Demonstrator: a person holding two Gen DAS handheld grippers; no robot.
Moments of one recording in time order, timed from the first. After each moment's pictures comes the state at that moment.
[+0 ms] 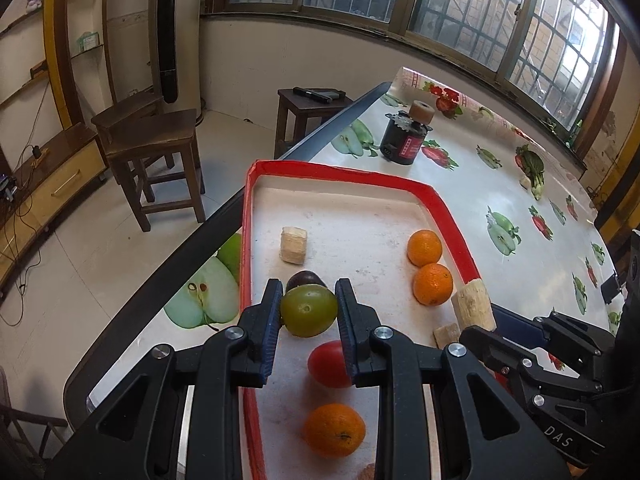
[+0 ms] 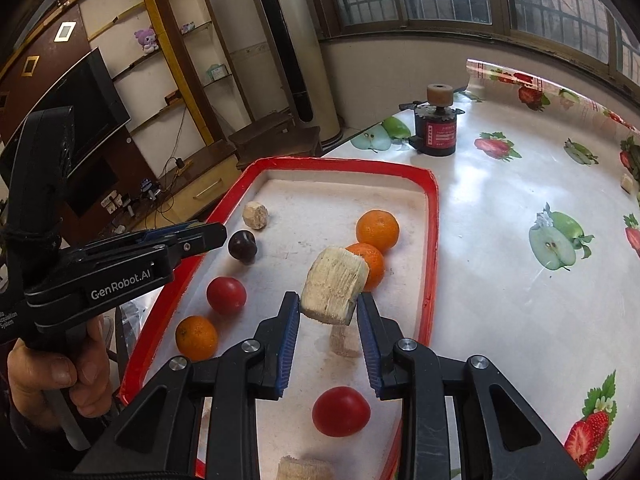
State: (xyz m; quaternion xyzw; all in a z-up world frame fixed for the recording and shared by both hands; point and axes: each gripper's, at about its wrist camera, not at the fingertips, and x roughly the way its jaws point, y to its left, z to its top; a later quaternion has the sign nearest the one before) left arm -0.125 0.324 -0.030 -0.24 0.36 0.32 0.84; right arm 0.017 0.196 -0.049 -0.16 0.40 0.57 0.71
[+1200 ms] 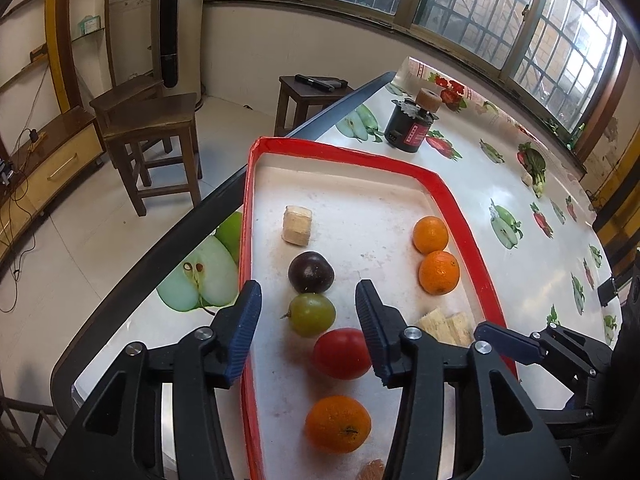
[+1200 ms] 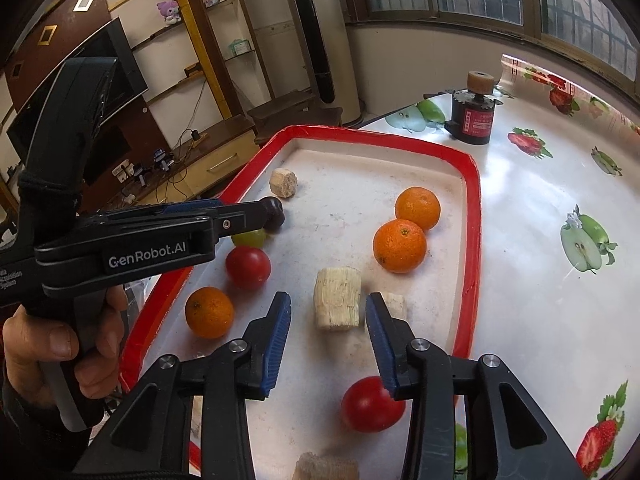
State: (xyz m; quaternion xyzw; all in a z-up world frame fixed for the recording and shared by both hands) left arm -0.122 0.321 -0.042 -0.26 0.37 0.31 0.83; right arm -0.004 0.202 -0.061 -0.20 0.40 0.59 0.68
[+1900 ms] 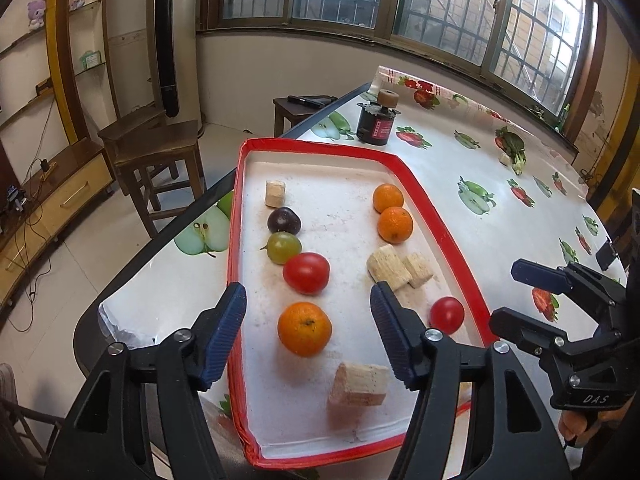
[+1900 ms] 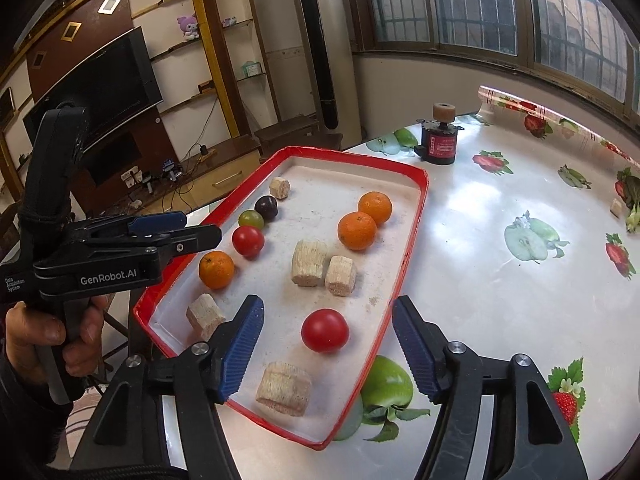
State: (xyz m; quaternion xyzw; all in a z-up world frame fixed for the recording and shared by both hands) left arm -0.155 0.252 -0.021 -0.20 0.36 0.32 0.85; right arm 0.006 0.126 -0.035 -0.19 0.34 0.61 0.69
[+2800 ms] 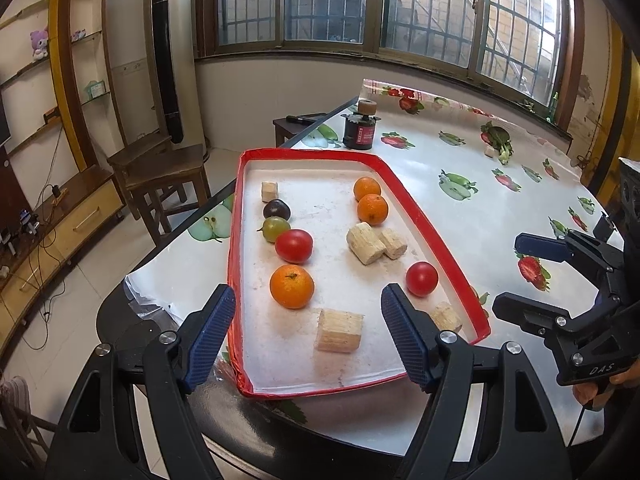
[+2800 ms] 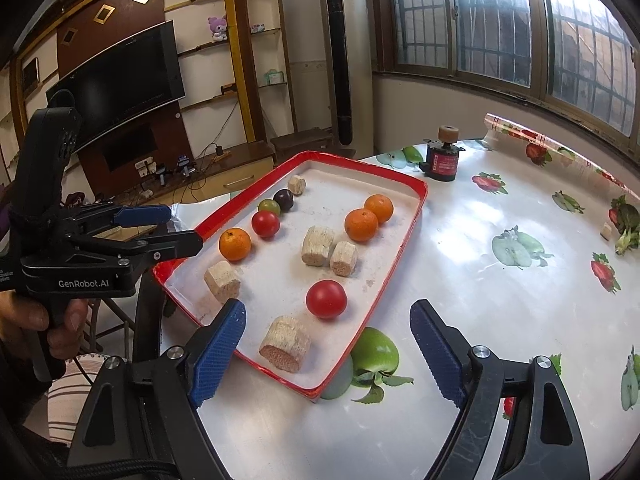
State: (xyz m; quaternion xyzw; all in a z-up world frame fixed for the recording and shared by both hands) left arm -0.178 0.203 -0.011 -0.14 0.33 0.34 0.87; right arm -0.005 0.085 -0.029 -0.21 0.29 0.63 0.69
